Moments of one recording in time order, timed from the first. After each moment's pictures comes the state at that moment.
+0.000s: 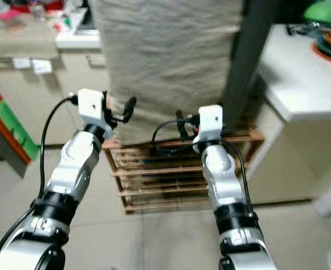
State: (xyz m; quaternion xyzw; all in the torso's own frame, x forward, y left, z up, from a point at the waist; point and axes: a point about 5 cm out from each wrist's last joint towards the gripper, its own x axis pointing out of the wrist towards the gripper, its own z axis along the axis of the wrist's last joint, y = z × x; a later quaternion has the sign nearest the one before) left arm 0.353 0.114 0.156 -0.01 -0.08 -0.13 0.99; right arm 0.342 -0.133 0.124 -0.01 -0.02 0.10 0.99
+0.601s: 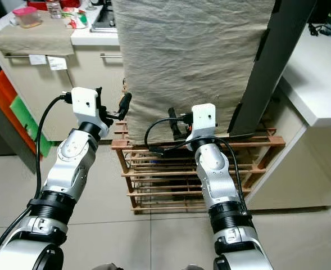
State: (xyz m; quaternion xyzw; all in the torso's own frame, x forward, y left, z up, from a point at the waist) left arm 0.353 0.120 0.158 -0.01 -0.09 -0.12 0.99; right arm 0.343 -0.125 0.128 0.00 -0.03 0.11 0.99
